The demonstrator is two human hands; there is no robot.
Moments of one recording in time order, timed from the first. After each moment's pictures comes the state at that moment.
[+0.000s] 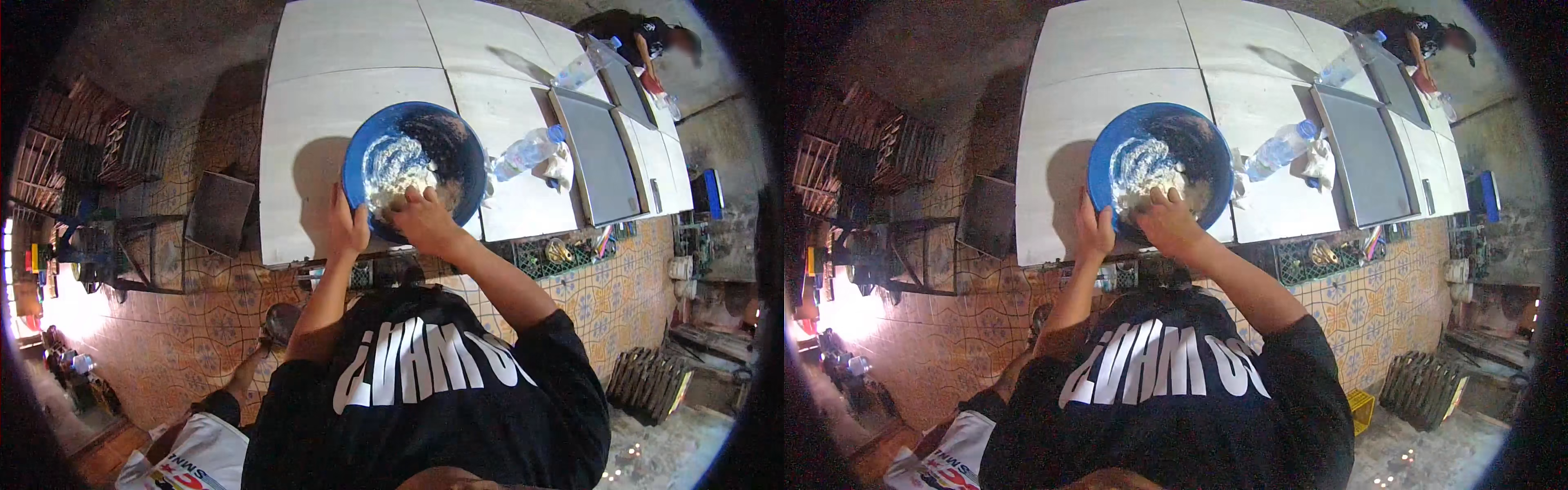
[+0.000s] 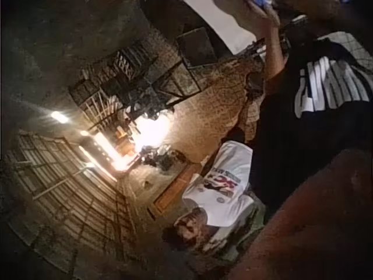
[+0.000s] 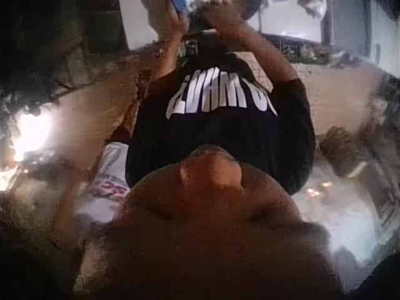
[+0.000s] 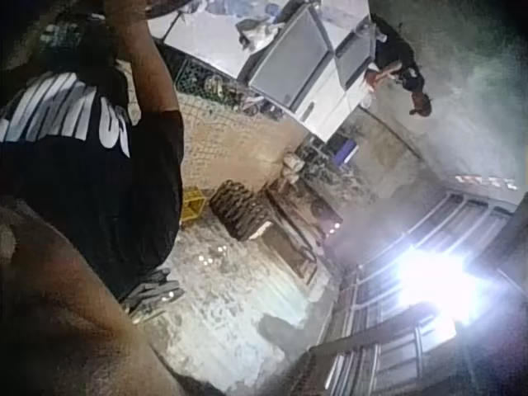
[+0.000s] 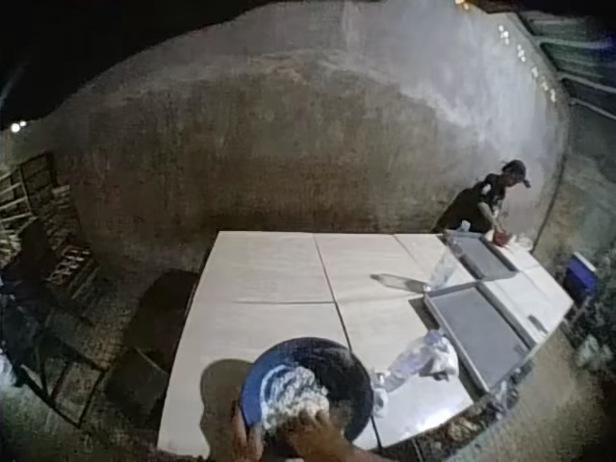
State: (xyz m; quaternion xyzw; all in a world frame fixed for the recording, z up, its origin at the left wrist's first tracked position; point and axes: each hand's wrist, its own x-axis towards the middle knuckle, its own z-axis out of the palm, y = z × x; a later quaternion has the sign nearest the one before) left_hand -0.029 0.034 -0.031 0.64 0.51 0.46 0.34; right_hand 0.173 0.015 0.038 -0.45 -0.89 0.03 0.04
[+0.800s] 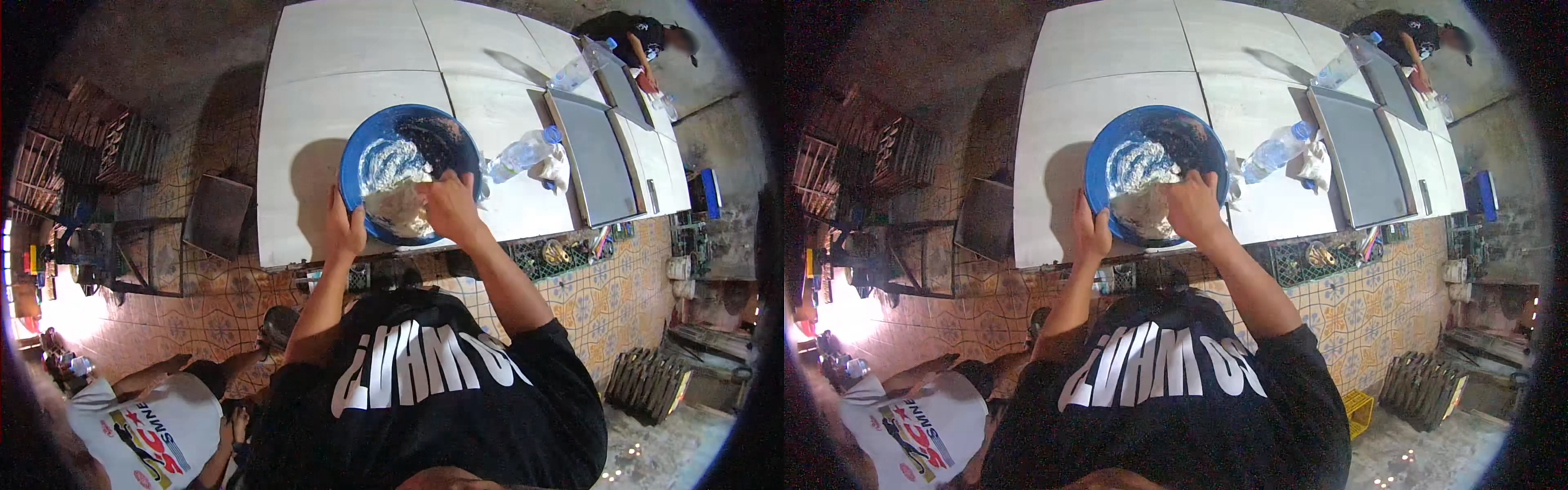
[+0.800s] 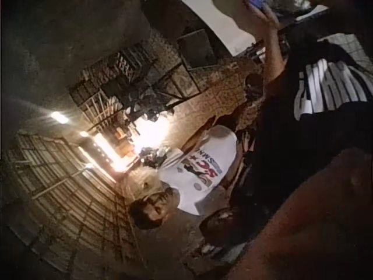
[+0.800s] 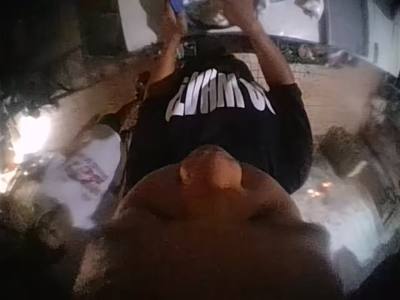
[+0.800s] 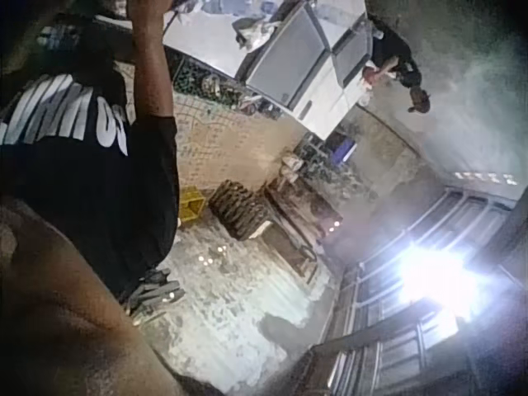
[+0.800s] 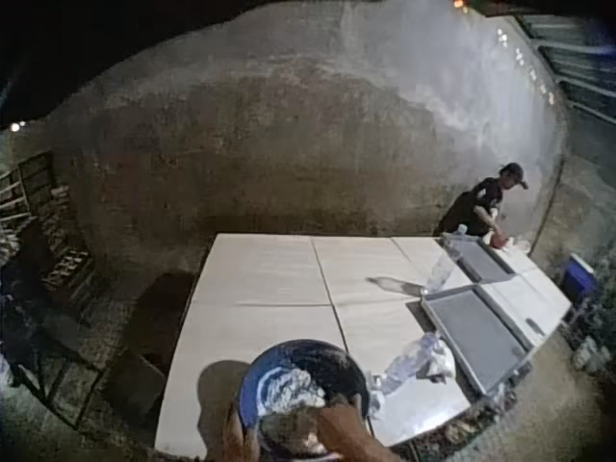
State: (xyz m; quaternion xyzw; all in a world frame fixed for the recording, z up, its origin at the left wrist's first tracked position) left_hand -0.033 0.032 -0.038 0.66 0.53 0.48 0.25; right_hand 0.201 0.026 0.052 -0.57 -0.82 0.04 0.08
